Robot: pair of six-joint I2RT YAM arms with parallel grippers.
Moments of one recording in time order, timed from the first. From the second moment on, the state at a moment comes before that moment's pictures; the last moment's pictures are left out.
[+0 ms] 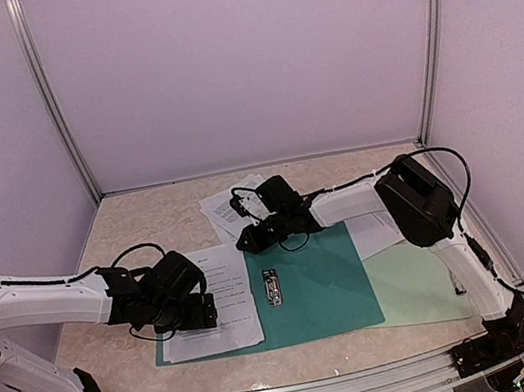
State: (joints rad) left arm -0.93 1.40 0.71 -0.48 -0.27 -0.82; right arm 0.78 2.46 1.80 0.00 -0.35 0.26
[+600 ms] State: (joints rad) left arm -0.94 1.45 0.71 -0.51 -0.27 -0.83; right arm 0.78 2.40 1.67 0.08 -0.33 0.27
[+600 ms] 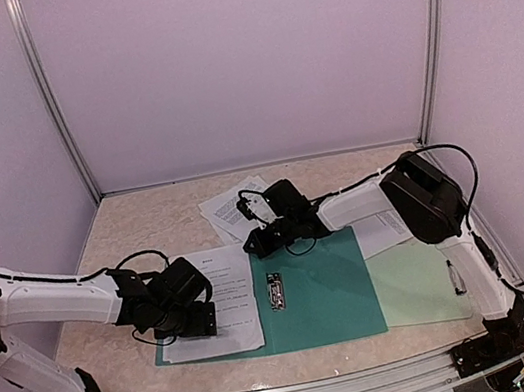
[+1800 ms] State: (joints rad) left arm -1.09 1.27 0.73 -0.49 -0.25 -0.65; right arm 0.80 2.30 1.57 0.01 -0.35 0.26
